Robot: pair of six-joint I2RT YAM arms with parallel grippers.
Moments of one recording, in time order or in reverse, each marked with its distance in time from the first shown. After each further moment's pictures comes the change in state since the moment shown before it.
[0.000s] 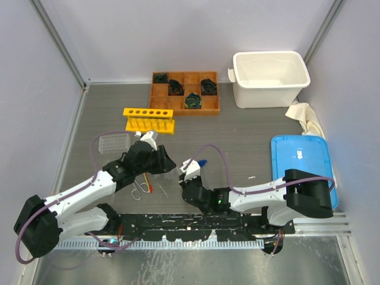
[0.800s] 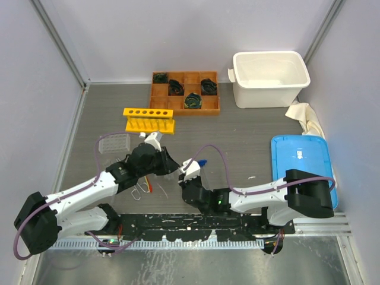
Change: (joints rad) left arm -0.082 0.013 0.000 0.071 -0.016 -0.069; right arm 0.014 0.002 0.007 0.025 0.029 -0.018
